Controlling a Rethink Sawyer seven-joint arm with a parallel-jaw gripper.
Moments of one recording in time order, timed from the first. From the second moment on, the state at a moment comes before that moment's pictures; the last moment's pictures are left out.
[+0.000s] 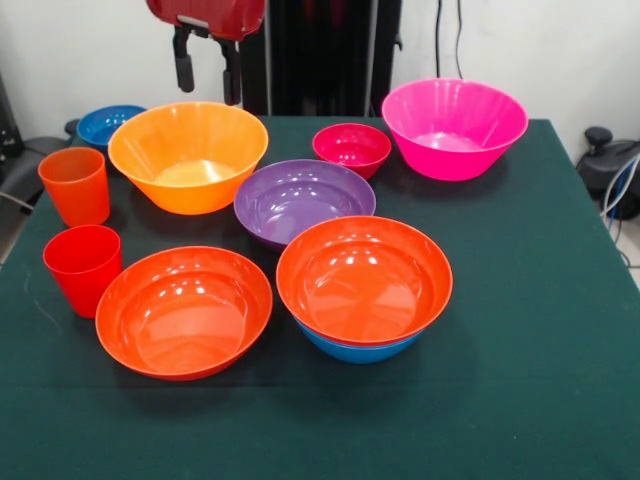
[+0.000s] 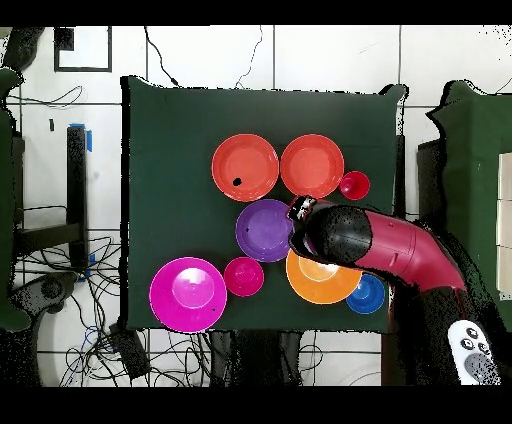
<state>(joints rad) -0.59 -0.90 0.18 1.81 -0.20 0.62 1.98</state>
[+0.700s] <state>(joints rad) -0.60 -0.90 0.18 1.81 -0.19 0.62 1.98</state>
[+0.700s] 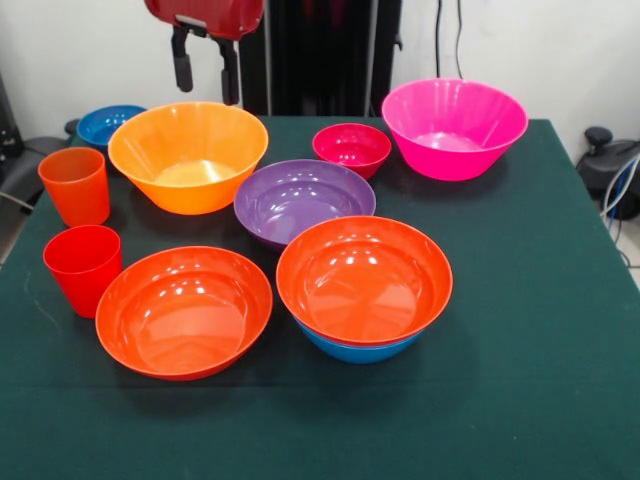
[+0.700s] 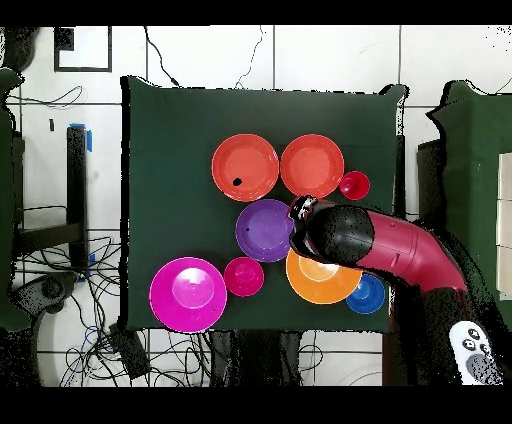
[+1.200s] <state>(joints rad) -0.56 -0.90 0.18 1.81 -0.19 0.62 1.98</state>
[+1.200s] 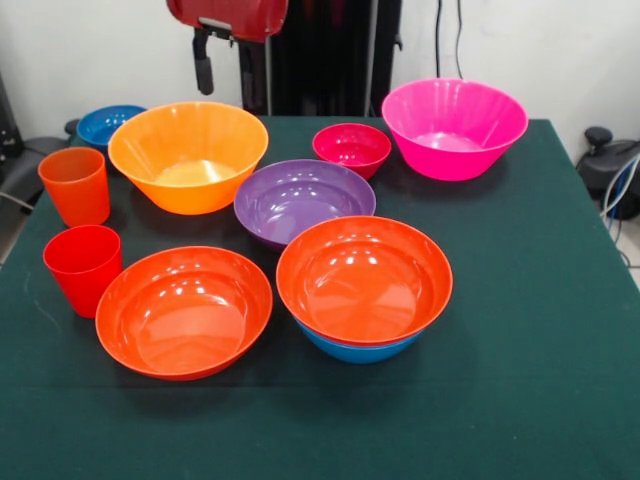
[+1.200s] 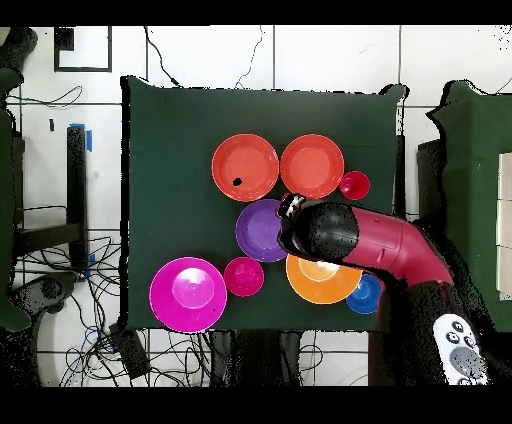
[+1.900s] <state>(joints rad) -0.44 -0.90 0.17 1.82 -0.18 0.61 1.99</state>
